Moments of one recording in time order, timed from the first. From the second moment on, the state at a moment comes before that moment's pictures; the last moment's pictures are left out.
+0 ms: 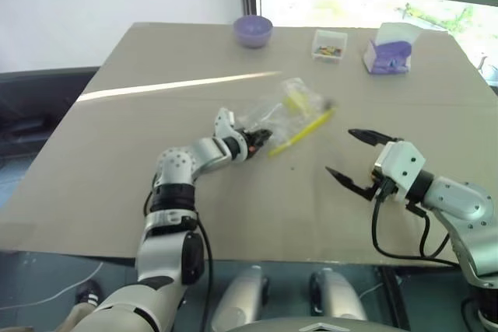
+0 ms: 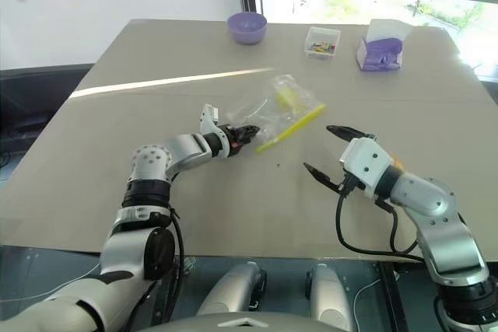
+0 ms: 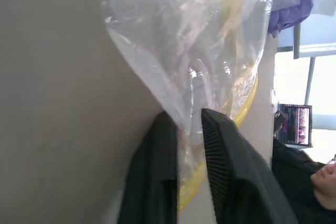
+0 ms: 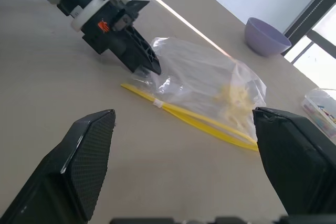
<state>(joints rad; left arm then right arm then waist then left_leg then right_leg) -0.78 0.18 0.31 0.55 -1.18 1.04 0.16 -0.07 -0.62 -0.01 -0.53 0.17 0.25 0.71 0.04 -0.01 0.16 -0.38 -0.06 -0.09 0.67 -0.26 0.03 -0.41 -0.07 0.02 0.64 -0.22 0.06</state>
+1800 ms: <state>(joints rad) -0.63 0.27 0.50 0.26 -1.65 1.19 0.40 -0.95 -0.34 0.39 1.01 -0.56 -0.50 0.03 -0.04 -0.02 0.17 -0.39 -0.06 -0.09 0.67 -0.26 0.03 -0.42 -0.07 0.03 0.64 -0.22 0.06</state>
